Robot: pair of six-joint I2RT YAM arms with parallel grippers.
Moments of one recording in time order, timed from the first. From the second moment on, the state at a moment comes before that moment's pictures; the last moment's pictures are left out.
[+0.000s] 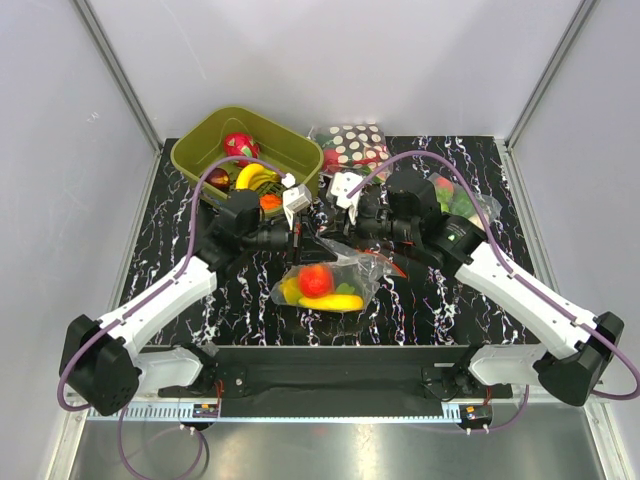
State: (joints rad) left arm -0.59 1.19 0.89 0.08 0.95 -0.29; right arm 0.79 1.25 1.30 -0.37 -0.45 -0.30
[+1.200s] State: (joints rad) left arm -0.59 1.11 0.89 -0.01 0.76 -0.21; right arm 0.78 1.23 1.27 -0.39 -0.46 -0.29
